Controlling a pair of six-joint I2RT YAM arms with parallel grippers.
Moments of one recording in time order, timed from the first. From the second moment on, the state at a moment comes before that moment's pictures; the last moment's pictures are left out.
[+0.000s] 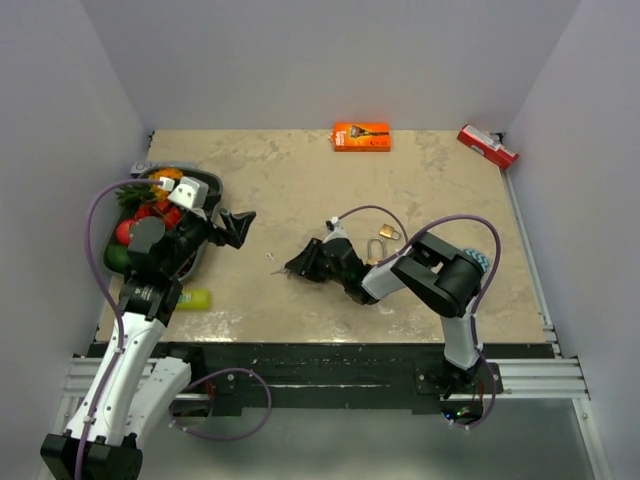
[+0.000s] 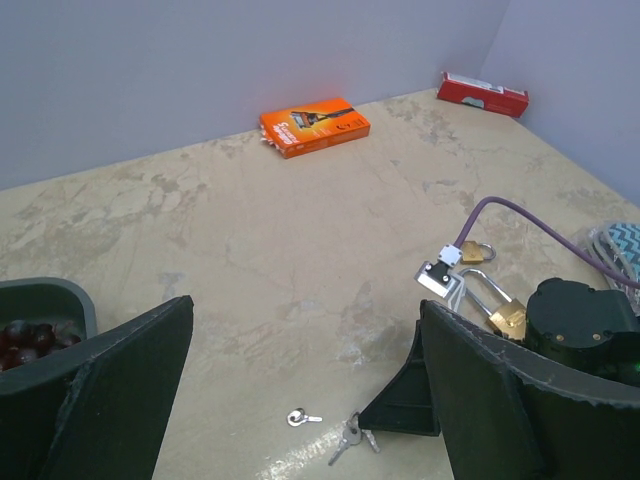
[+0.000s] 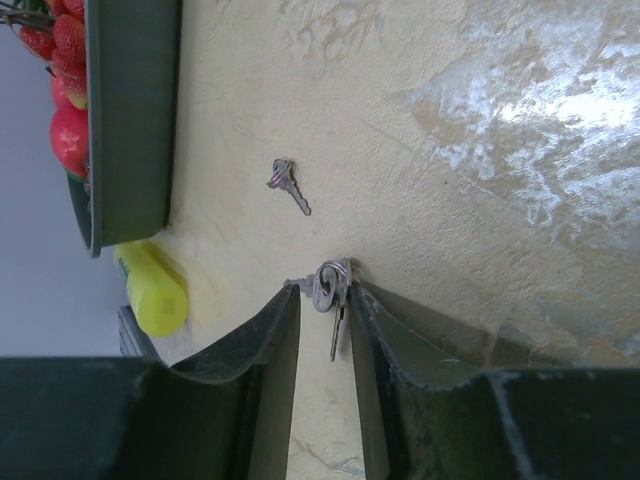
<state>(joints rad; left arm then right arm) -0.16 0.71 0.70 -0.01 0.37 -0.11 0.87 1.99 0.78 0.78 -0.01 1.10</state>
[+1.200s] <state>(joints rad) -0.18 0.71 0.69 0.02 0.47 -0.10 0.86 1.81 0.79 0.68 -0.07 0.90</state>
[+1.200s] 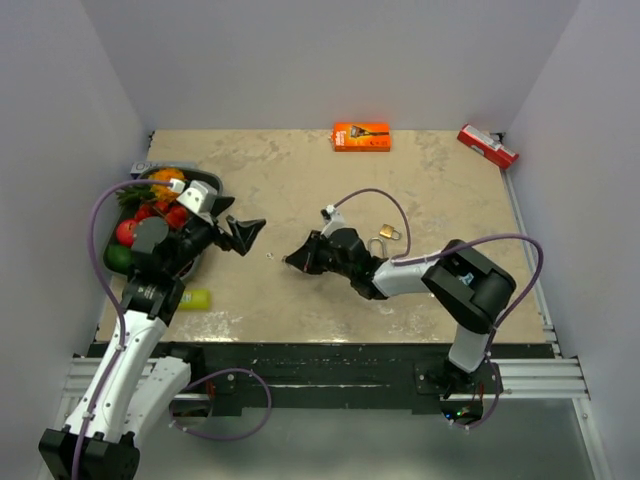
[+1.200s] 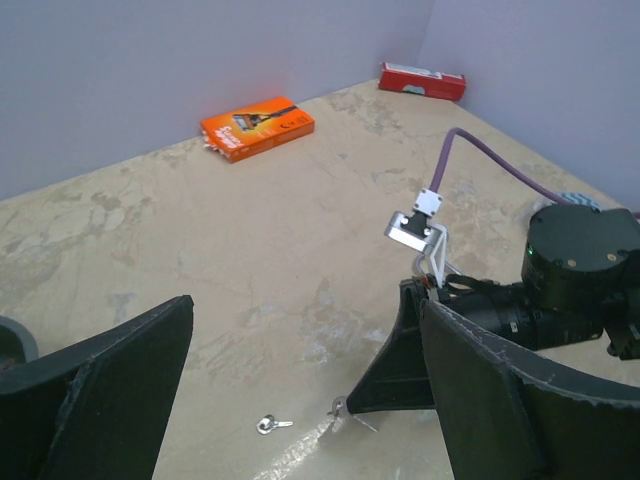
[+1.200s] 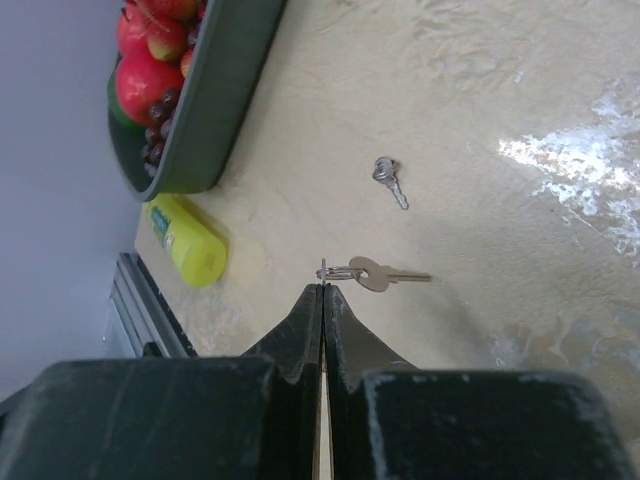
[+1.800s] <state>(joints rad) -0.21 0.82 0.66 0.18 0.91 -0.19 0.67 1.43 0.88 0.19 -0.44 0.49</state>
